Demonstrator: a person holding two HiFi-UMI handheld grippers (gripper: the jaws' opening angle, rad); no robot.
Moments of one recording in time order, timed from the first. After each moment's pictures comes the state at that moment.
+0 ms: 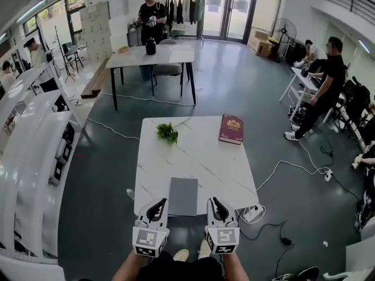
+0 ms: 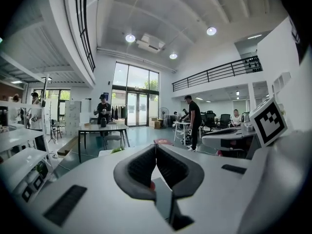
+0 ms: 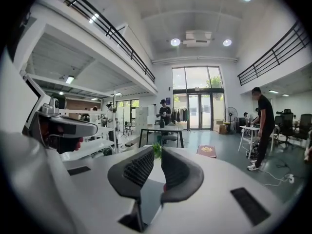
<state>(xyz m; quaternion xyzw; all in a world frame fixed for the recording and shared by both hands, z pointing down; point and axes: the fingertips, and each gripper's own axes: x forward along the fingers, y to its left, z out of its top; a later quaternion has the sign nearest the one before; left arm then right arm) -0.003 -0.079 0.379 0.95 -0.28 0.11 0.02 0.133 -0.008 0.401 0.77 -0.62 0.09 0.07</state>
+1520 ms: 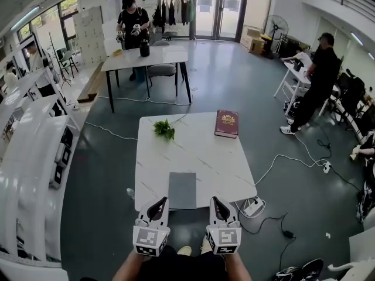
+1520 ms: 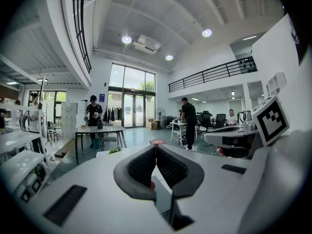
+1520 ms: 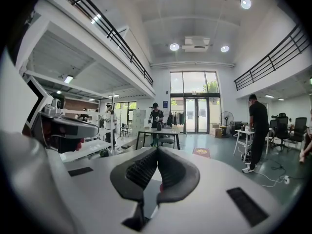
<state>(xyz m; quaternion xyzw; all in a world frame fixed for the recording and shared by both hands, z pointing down) -0.013 -0.042 0.371 0.96 -0.25 0.11 0.01 0.117 0.038 0.387 0.79 -0.61 0.07 0.06</state>
